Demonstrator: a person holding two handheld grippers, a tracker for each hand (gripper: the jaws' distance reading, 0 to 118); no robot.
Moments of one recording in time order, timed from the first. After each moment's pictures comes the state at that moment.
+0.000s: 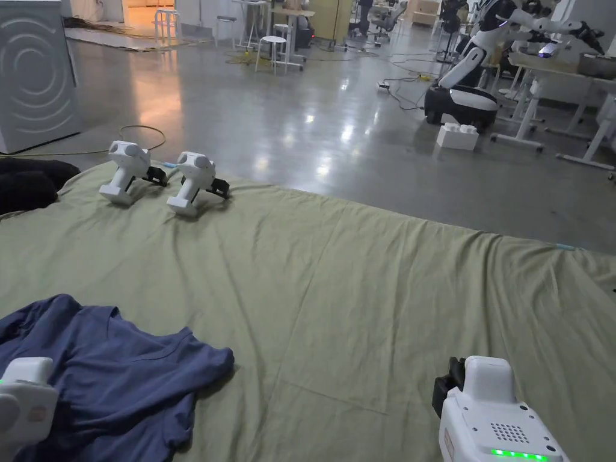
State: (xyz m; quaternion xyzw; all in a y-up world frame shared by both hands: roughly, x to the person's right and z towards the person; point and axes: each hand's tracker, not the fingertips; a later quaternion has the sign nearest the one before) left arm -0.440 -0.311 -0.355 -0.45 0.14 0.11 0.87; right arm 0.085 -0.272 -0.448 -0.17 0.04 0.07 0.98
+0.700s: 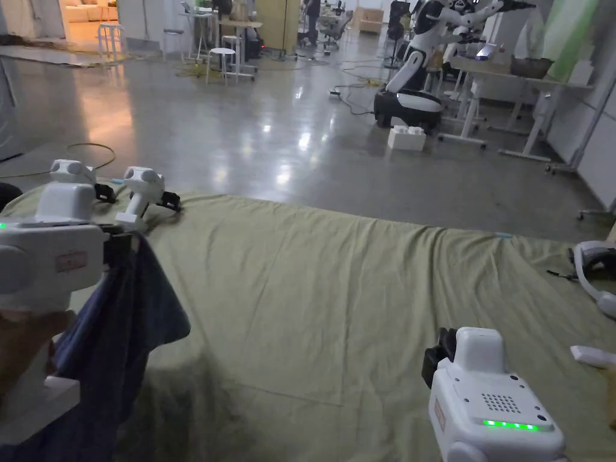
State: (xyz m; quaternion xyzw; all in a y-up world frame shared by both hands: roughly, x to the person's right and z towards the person) left arm -0.311 -0.096 -0.429 -0.21 -0.04 0.04 0.98; right arm 0.136 -0.232 -0.429 -0.12 0.00 0.04 0.99
